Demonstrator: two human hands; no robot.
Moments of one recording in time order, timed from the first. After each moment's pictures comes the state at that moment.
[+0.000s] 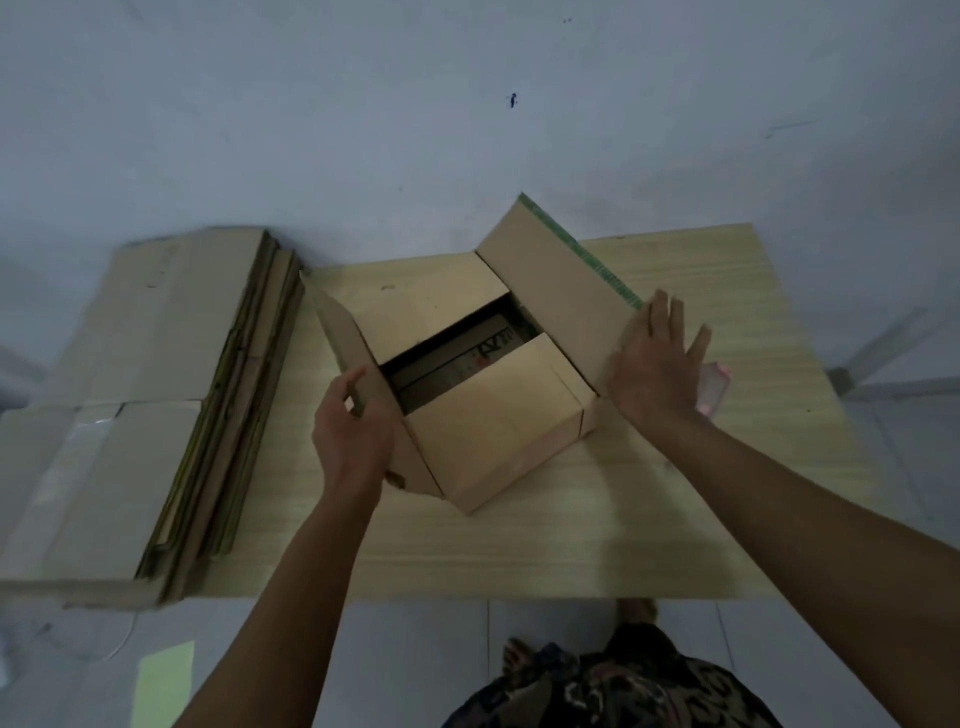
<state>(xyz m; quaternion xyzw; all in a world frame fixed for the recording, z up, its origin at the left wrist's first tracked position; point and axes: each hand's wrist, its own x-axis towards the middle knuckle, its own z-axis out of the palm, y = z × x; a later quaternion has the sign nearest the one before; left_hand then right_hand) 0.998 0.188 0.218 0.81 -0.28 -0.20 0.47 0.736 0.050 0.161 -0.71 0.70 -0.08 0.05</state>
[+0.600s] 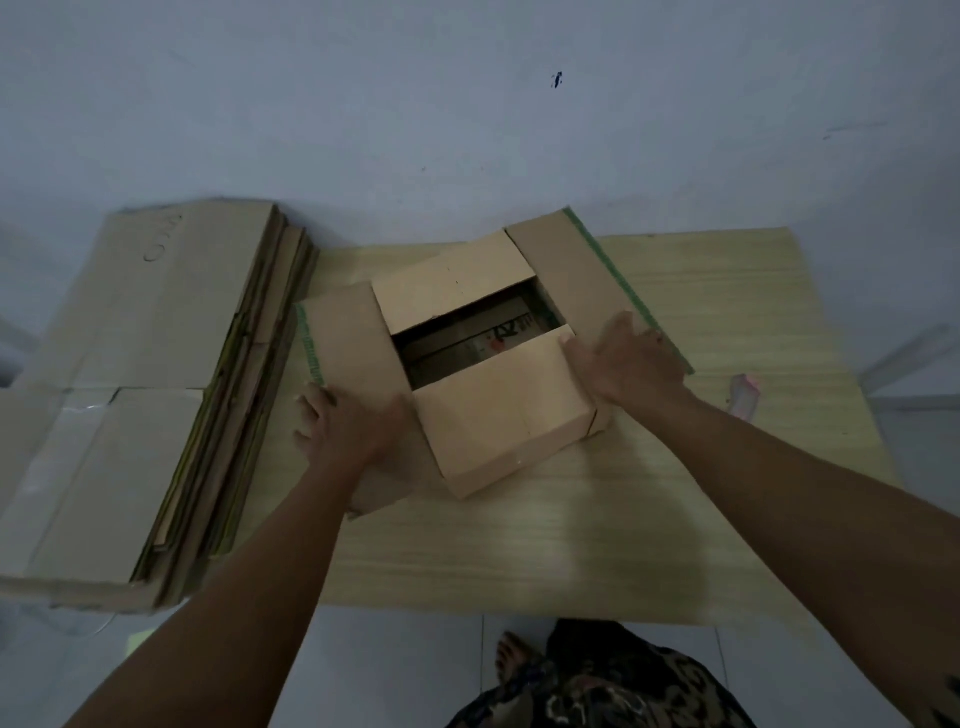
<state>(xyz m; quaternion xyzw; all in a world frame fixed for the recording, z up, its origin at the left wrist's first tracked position) 1.070 0.153 0.170 0.92 -0.31 -0.23 0.06 0.802 0.019 0.166 -0.64 0.73 0.05 0.22</state>
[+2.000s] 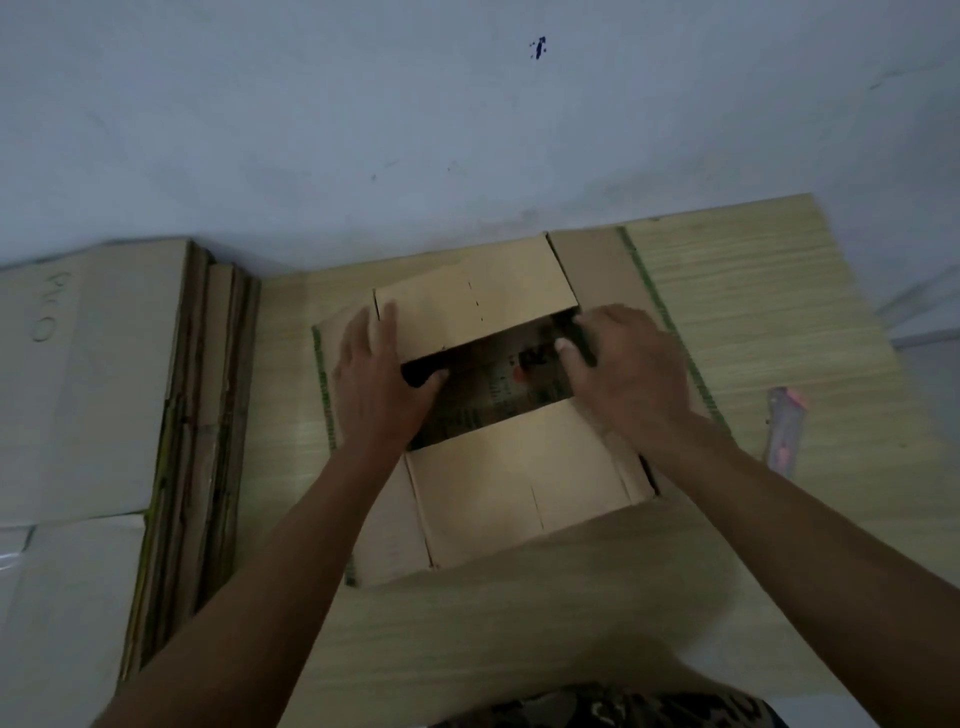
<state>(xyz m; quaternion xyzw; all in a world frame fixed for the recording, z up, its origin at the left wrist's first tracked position) 1.086 0.011 0.147 0.79 -0.59 -0.11 0.15 0.836 -0.026 0.171 -0.74 0.64 -0.15 0.15</state>
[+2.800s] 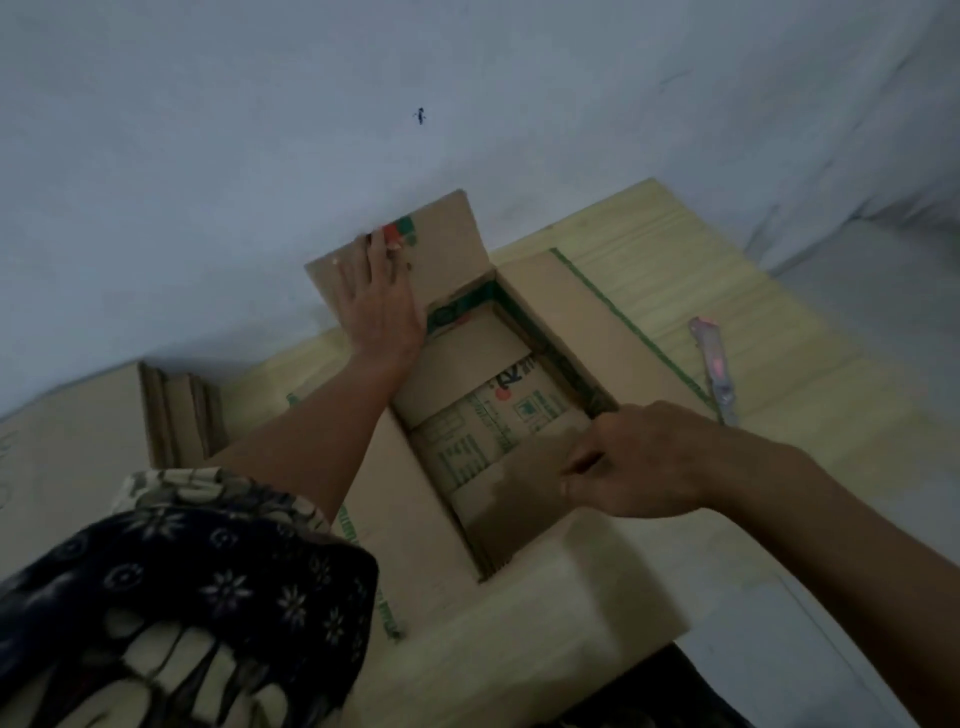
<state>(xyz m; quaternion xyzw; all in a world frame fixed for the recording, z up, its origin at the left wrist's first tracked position) 1.077 -0.102 0.170 0.61 -0.78 0.09 0.11 0.850 0.110 0.280 -0.72 0.59 0.13 0.34</state>
